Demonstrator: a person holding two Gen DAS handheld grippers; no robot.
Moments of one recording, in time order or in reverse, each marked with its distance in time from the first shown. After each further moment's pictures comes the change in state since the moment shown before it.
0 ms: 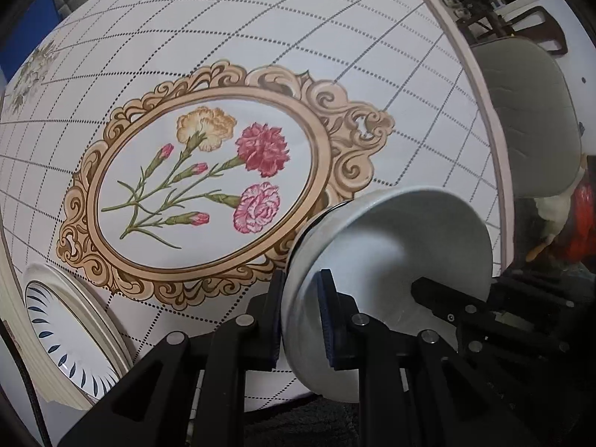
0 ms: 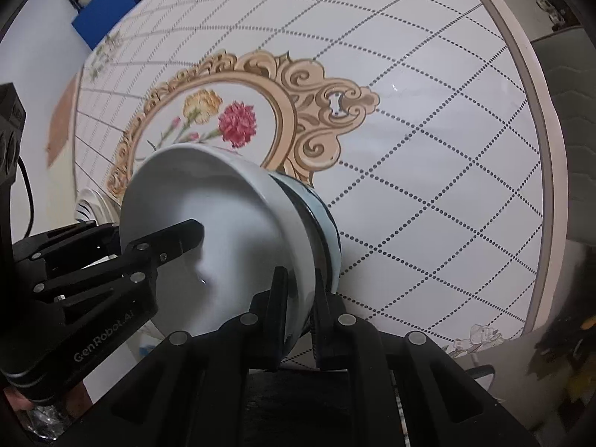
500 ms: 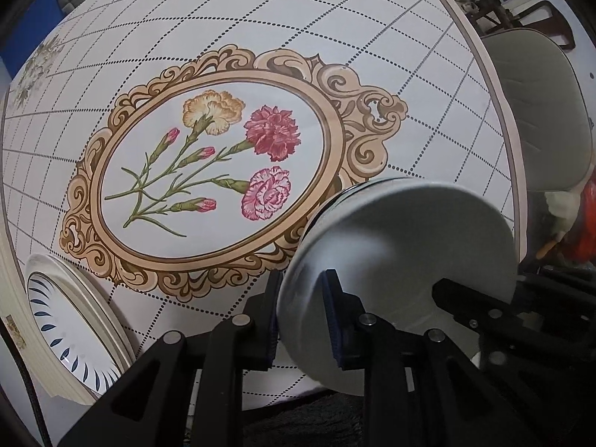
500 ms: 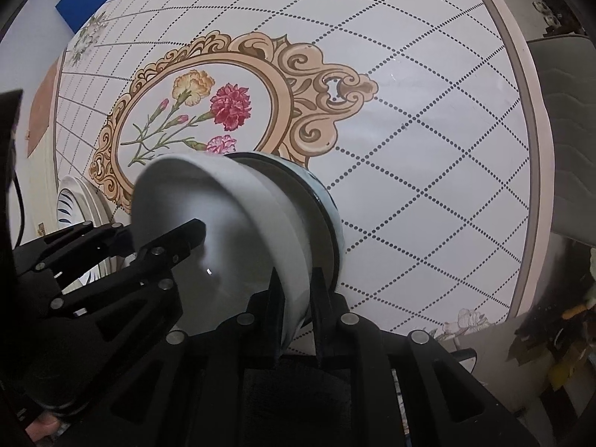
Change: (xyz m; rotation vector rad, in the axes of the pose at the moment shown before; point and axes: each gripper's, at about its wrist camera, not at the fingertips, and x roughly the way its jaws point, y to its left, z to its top) left arm 0.013 -0.004 -0.007 -0.008 0.013 0.039; right arm -0.010 0.012 0.000 0.026 0.061 -0.065
